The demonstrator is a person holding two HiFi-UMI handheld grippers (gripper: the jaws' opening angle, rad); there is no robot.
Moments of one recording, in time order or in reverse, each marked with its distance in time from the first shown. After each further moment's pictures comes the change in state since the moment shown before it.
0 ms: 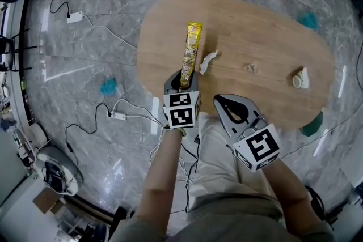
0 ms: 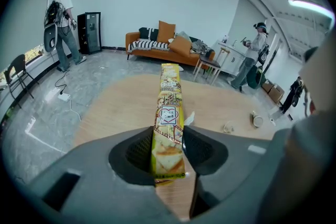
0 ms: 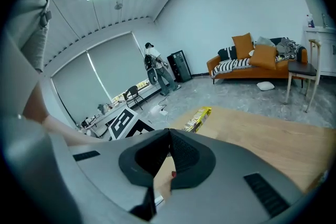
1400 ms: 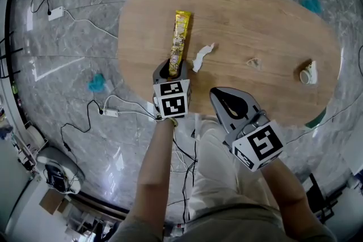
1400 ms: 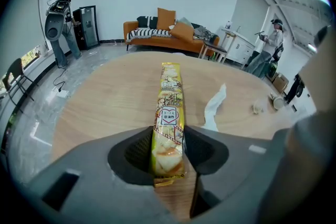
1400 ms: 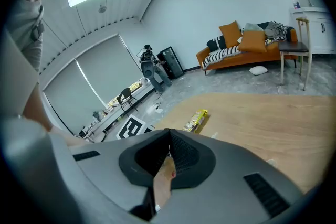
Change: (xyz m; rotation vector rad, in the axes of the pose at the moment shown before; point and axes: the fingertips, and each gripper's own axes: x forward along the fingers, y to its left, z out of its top) left arm 0.084 0.038 -0.045 0.045 0.096 0.039; right arm 0.047 -0.045 -0.043 0.130 0.015 -0.027
